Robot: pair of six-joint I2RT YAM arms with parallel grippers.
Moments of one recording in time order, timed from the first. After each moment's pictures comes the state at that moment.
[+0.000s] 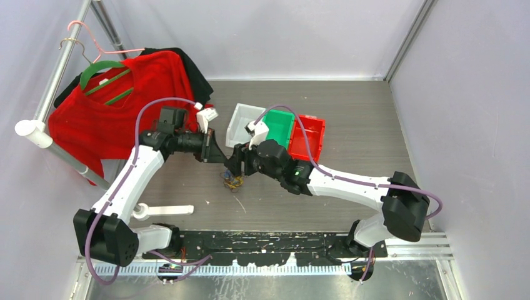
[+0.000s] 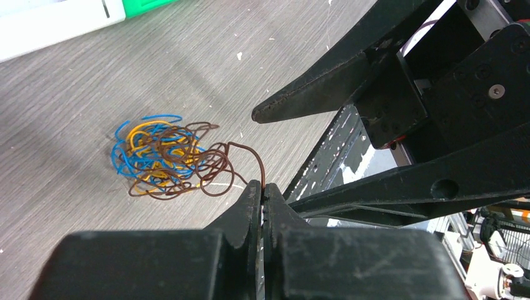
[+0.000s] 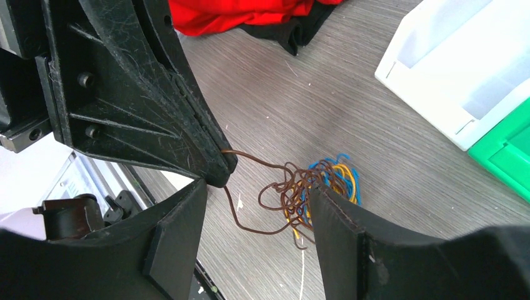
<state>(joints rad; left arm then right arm) -0.23 1.23 1.09 -0.76 0.85 0.00 1.04 1.45 0.98 0.15 0.14 0.53</state>
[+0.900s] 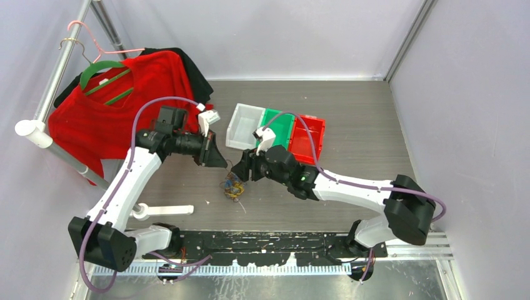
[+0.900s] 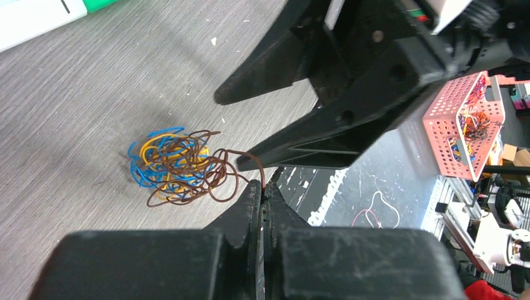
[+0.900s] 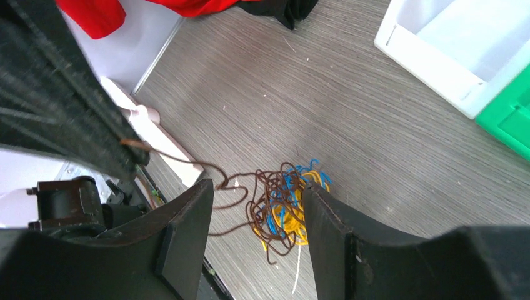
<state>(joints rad) -0.26 1.19 1.15 -0.90 0.86 0.09 1.02 1.38 0.83 0.23 0.09 0.57</state>
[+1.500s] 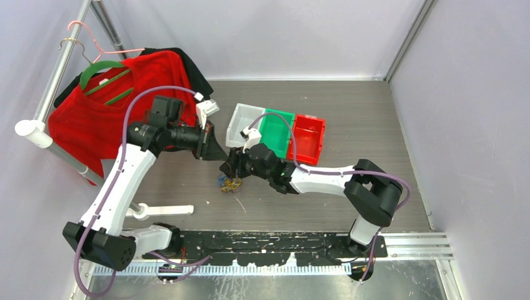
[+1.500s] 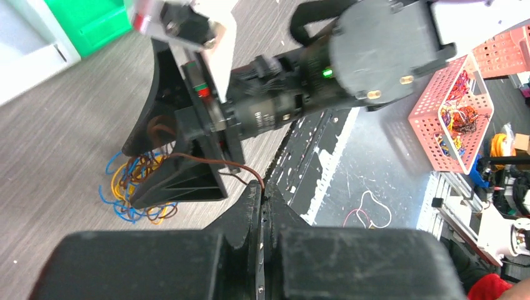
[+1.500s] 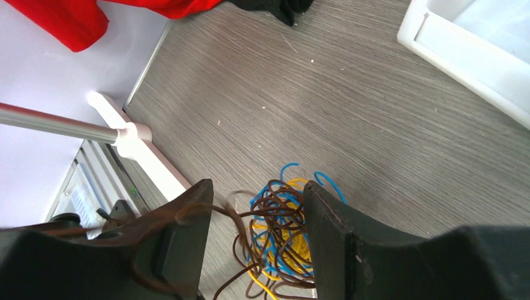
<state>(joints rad) -0.29 1.20 1.30 -0.98 0.89 0.10 1.01 1.66 0.95 0.37 0.06 0.64</state>
